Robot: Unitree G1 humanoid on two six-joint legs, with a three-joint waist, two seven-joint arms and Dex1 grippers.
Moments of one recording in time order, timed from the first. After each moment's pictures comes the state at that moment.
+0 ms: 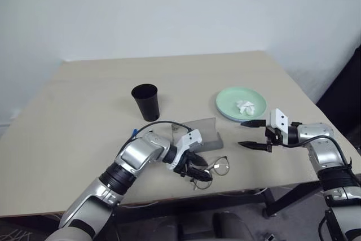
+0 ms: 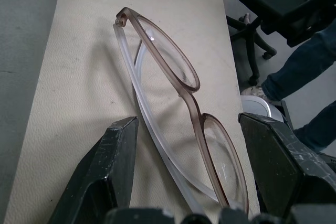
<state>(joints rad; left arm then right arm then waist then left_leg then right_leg) -0.55 0.46 -0.52 0.03 -0.34 0.87 -1.14 -0.45 -0.61 0.06 0.42 0.18 -0.11 1.31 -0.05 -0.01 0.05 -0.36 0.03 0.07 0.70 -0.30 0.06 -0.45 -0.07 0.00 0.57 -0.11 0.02</state>
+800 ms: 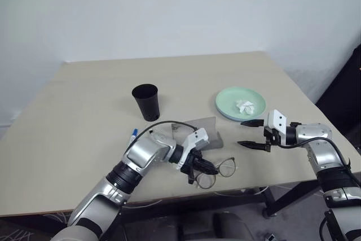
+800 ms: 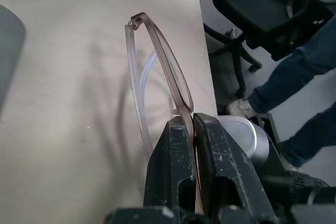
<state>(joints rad) -0.56 0.40 -0.48 0.05 -0.37 0.89 -1.11 -0.45 -0.61 0.08 0.43 0.16 -0.13 1.27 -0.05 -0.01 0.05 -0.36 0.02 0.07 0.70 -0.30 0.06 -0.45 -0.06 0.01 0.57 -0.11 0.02</state>
